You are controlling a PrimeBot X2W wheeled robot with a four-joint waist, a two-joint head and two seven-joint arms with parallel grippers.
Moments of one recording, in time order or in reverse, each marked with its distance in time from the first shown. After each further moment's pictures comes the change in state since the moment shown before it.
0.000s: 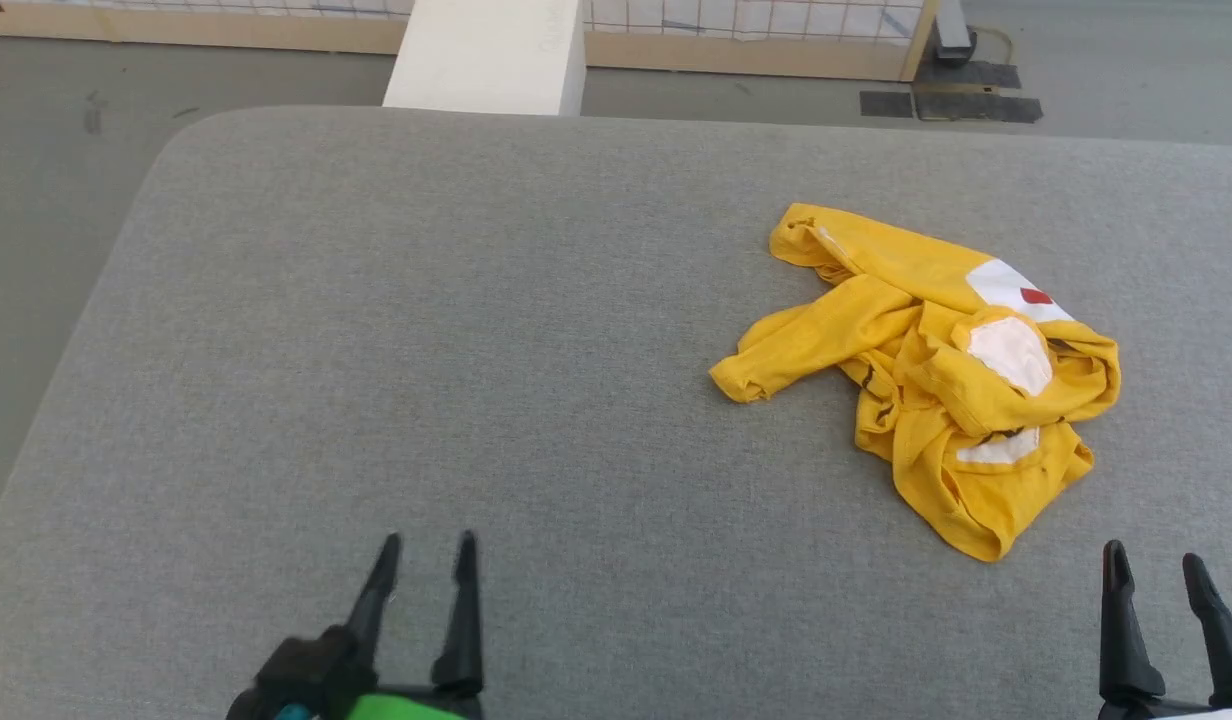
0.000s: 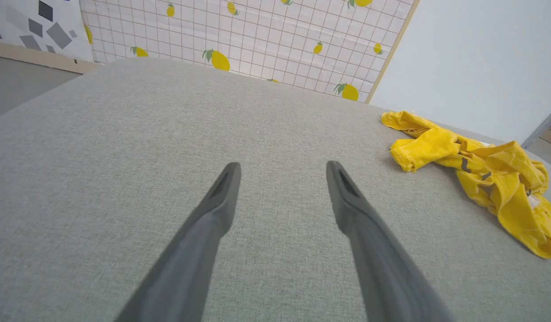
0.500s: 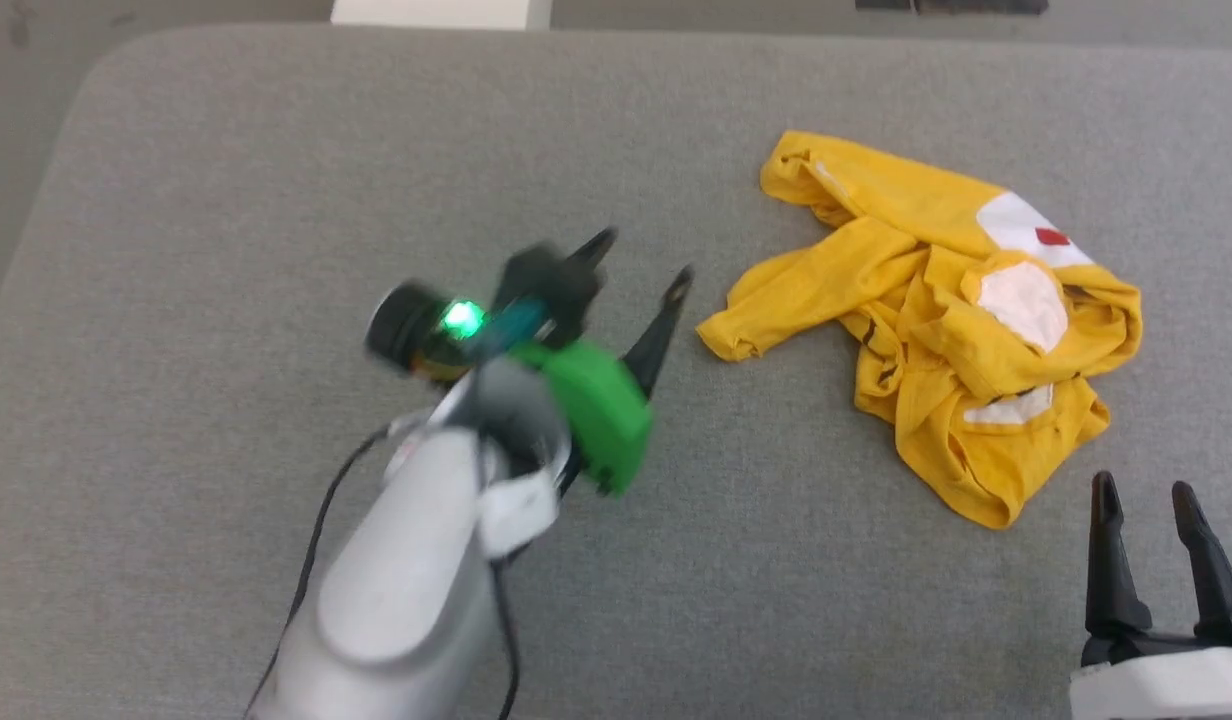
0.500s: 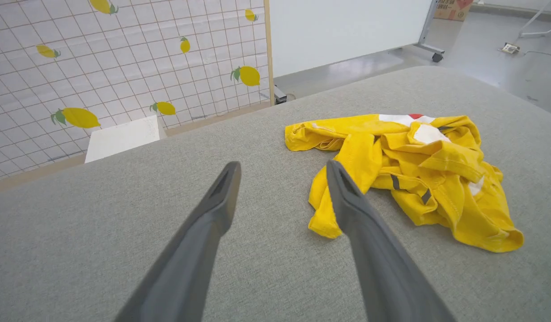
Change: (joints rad) left arm -0.676 0.035 -0.275 0.152 0.065 -0.096 0.448; right arm -0.097 0.000 0.020 -0.002 -0.008 0.000 -0.009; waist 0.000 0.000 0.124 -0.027
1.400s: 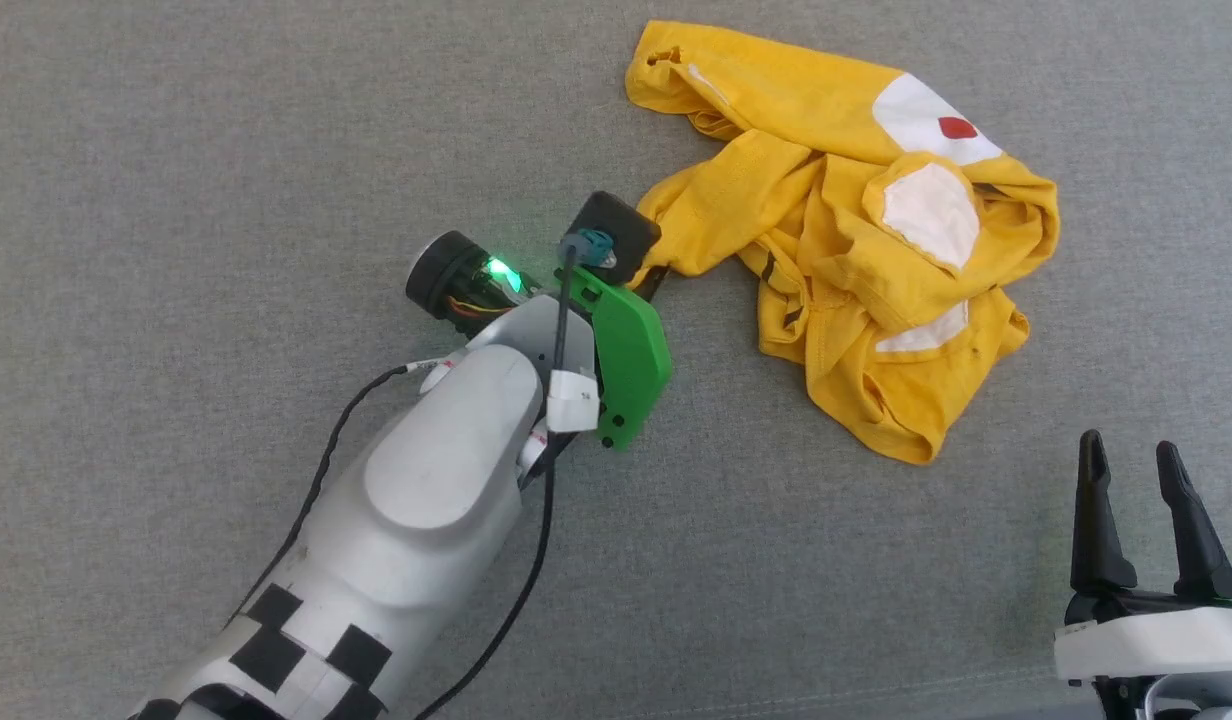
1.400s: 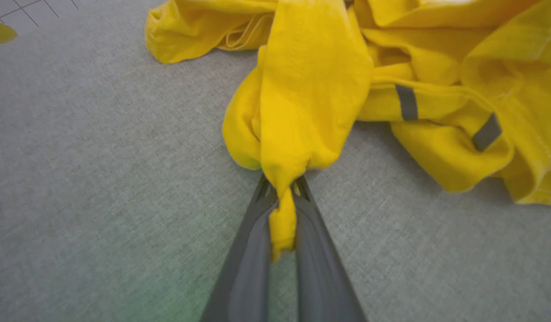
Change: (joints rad) left arm -0.309 0.016 -0.252 0.457 -0.136 -0.004 0.016; right arm -0.092 0.000 0.019 0.076 0.030 0.000 -0.038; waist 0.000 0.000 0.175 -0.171
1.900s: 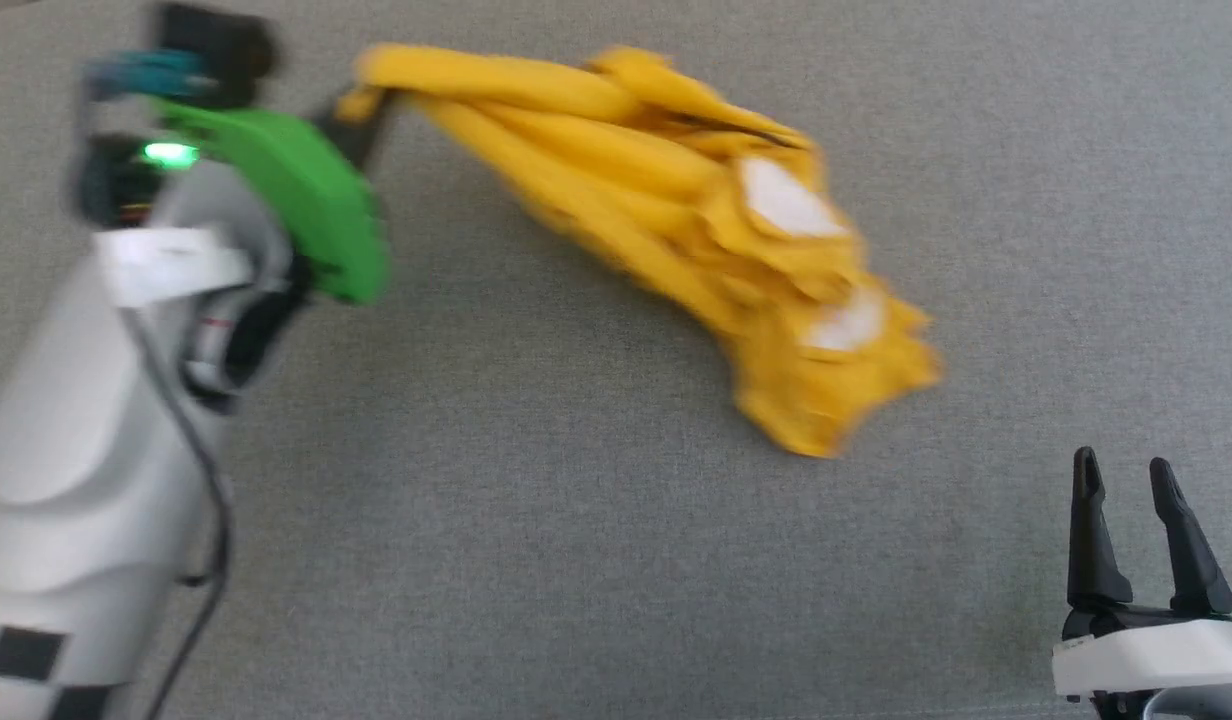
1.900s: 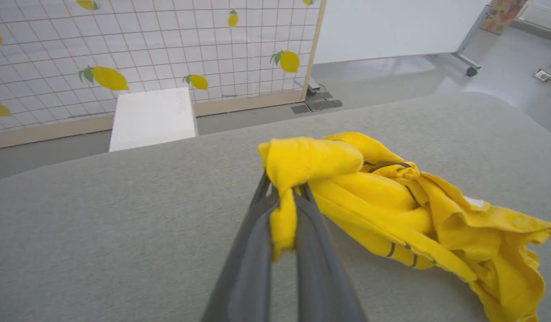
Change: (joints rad) left arm 0.036 0.311 0.285 -0.393 -0.321 0.056 0.141; right arm 0.024 0.000 0.001 0.000 0.001 0.000 0.013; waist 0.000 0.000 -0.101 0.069
